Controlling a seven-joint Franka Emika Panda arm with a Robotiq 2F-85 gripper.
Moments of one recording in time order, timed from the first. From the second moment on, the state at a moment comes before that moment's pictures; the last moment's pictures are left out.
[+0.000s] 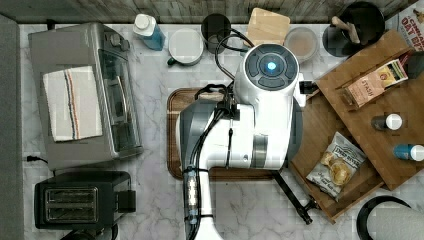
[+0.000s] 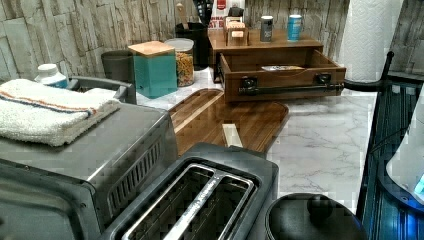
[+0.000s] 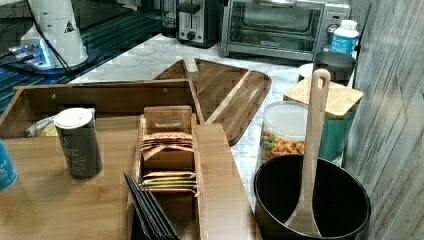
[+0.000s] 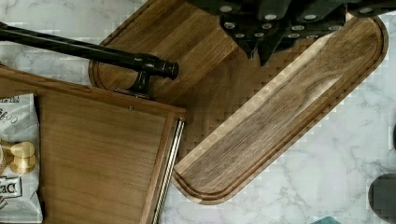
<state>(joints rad) -0.03 0.07 -0.04 -1.86 -0.02 0.28 -0.10</state>
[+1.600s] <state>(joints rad) -0.02 0.05 -0.04 -2.16 -0.01 0.62 -0.58</state>
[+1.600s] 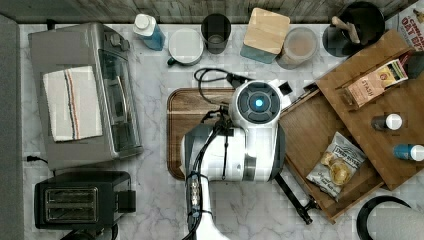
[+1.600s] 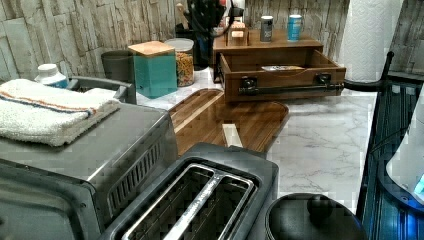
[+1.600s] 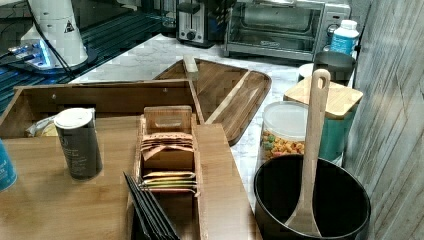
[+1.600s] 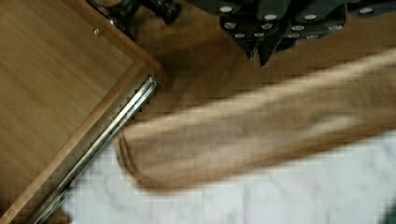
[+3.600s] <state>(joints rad) -0.18 -0.09 -0.21 -2.61 -0.02 0.76 -1.34</state>
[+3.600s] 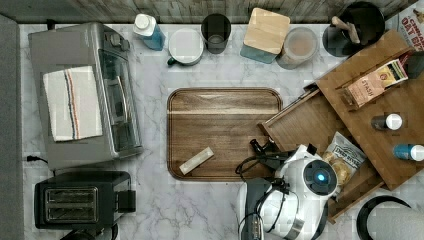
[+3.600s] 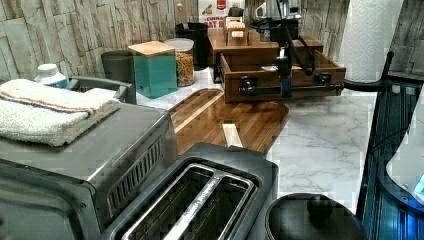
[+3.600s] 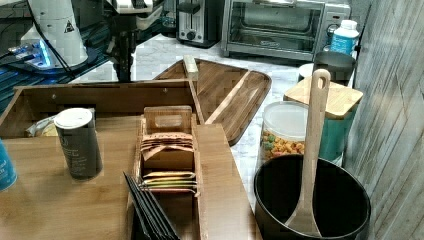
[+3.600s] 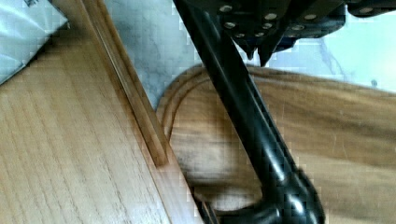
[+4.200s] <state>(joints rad) -0.18 -0.11 -0.23 -2.67 -0.02 0.85 -1.62</state>
